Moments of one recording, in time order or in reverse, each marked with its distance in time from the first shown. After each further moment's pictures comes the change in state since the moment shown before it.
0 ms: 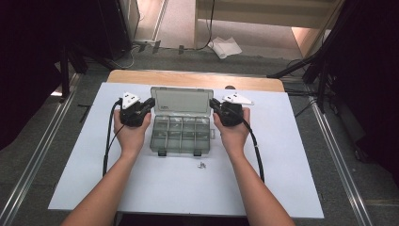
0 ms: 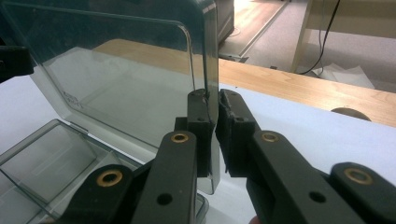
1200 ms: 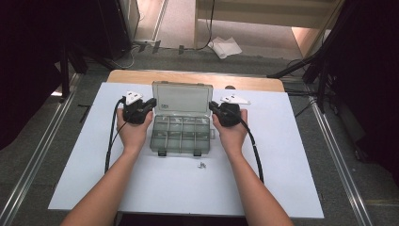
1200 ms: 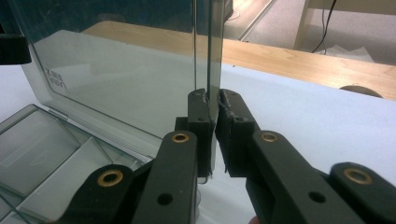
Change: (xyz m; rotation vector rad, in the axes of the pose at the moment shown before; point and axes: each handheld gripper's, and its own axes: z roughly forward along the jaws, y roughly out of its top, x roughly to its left) left arm 0.009 -0.005 0.021 0.068 -0.003 -0.031; right arm -0.007 -0.013 0.019 0.063 -0.003 0.025
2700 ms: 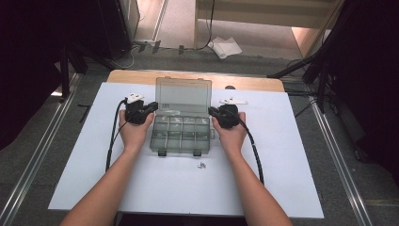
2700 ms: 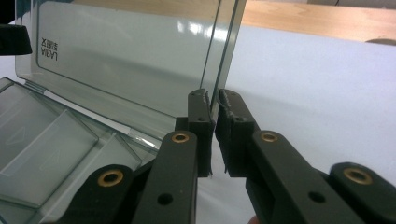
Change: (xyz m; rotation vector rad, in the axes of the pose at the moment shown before) left arm 0.011 -0.013 0.019 0.077 -0.037 -0.057; right arm -0.010 -0.015 0.018 0.110 0.026 0.058
